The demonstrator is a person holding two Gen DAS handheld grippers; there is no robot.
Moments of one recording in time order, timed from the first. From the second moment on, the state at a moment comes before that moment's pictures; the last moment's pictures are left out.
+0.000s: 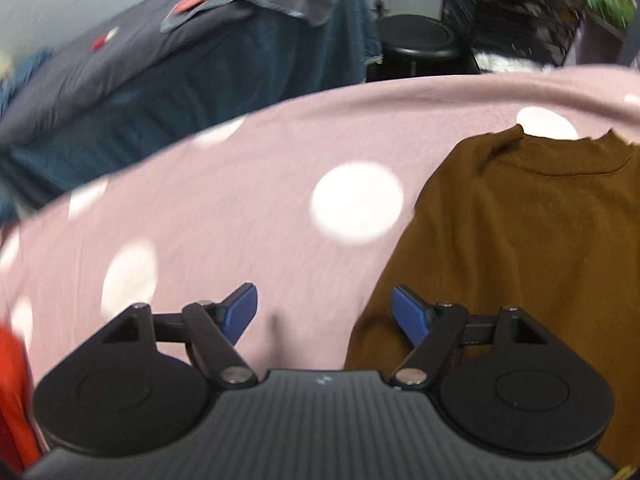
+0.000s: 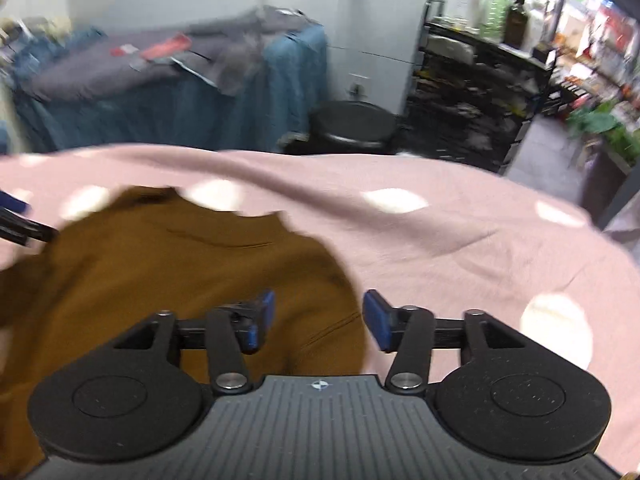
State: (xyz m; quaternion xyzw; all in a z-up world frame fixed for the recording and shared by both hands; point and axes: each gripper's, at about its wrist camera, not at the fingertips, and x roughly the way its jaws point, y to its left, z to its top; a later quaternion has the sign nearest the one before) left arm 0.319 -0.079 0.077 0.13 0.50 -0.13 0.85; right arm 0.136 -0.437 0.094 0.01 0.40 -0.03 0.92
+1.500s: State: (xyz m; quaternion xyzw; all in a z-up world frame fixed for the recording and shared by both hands) left arm 0.110 0.010 0.126 0.07 0.50 -0.39 0.77; right arm -0.066 -0.306 0.136 0.04 0.51 0.20 0.84
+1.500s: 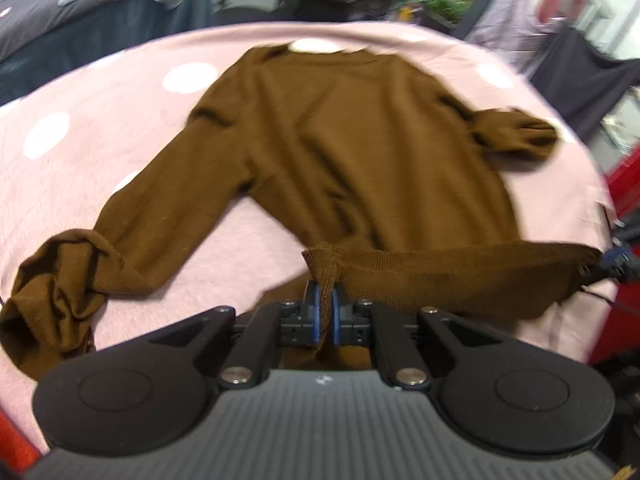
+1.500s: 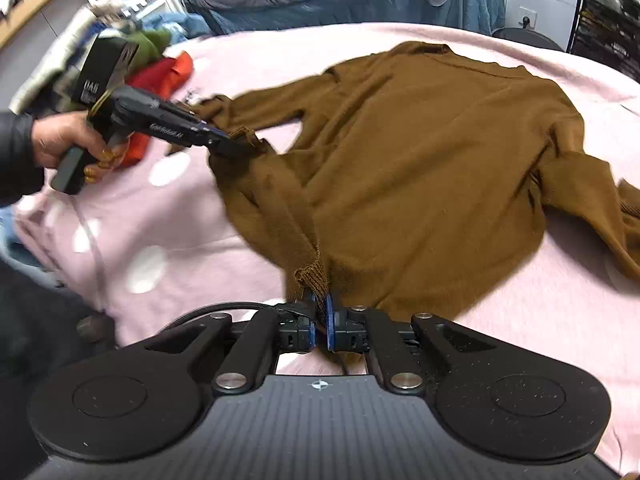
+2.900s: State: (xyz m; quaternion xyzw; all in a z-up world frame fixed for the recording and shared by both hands) left arm 0.048 0.045 0.087 0.09 0.57 -0.31 0.76; right arm -0.162 -0.372 0.193 -0.14 0.48 0.04 0.86
